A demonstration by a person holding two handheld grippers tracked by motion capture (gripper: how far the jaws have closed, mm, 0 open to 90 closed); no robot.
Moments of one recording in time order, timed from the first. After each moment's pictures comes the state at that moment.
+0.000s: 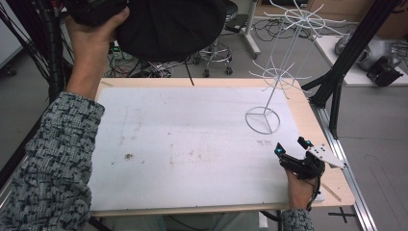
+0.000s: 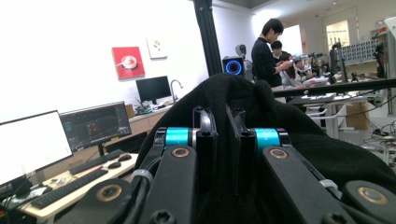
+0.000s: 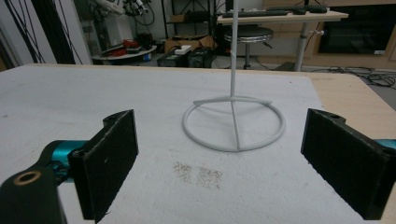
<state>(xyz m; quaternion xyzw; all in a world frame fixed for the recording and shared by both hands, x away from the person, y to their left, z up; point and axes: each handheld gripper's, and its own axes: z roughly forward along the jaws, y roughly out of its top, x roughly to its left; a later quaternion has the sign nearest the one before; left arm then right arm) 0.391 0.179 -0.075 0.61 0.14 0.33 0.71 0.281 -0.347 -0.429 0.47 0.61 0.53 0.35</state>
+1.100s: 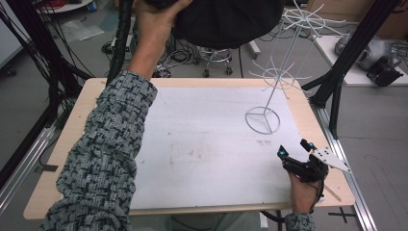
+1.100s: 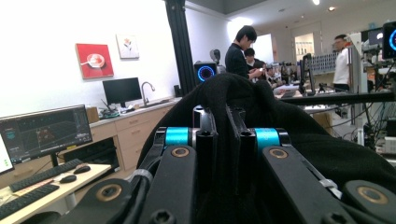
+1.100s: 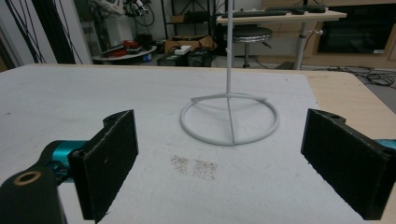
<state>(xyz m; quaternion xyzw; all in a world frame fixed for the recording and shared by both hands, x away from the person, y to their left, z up) 0.442 0.072 -0.065 0.62 0.12 0.27 0.73 0.273 -0.355 -0.430 0.47 0.61 0.53 0.35</state>
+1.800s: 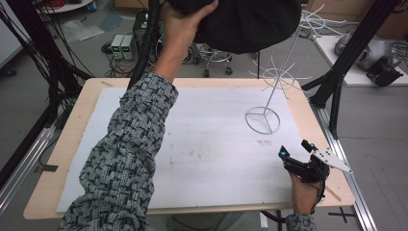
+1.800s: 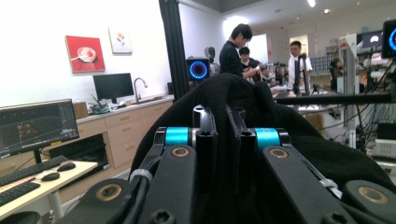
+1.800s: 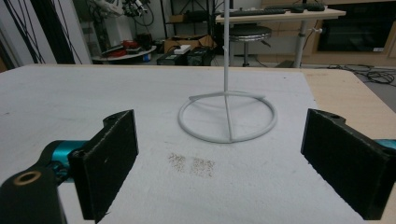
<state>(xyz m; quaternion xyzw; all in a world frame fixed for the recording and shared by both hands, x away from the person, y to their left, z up) 0.454 0.028 -0.080 0.63 0.12 0.25 0.73 0.272 -0.358 -0.431 0.48 0.61 0.53 0.34</state>
